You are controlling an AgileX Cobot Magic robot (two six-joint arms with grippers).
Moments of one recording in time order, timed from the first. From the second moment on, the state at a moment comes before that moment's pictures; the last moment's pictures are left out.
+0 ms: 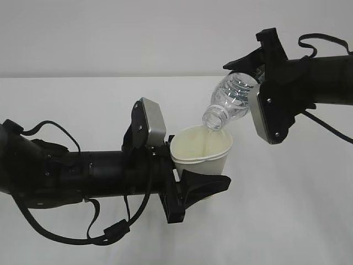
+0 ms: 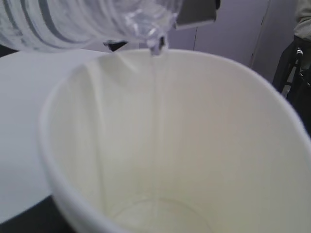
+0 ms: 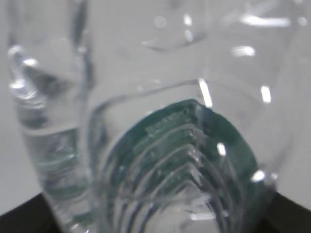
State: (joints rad) left arm -0.63 1.99 -0.79 0.84 -1.08 -0.42; right arm 0.21 1.61 -0.89 -1.20 -0.44 -0.77
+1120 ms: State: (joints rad) left arm -0.63 1.99 -0.79 0.84 -1.08 -0.42; right arm 0.21 1.61 -0.89 -1.20 -0.44 -0.79
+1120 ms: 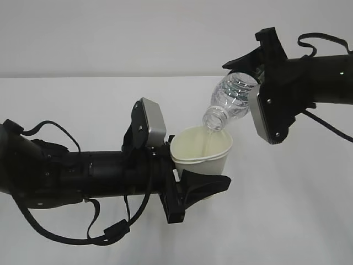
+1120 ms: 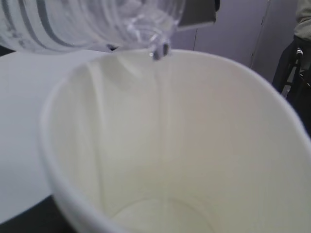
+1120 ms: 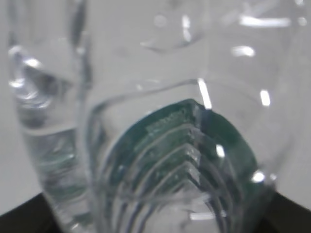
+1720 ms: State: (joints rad) left arm -0.63 1.99 -0.79 0.84 -1.08 -0.42; right arm 0.21 1.61 -0.91 -1.20 -0.45 -0.80
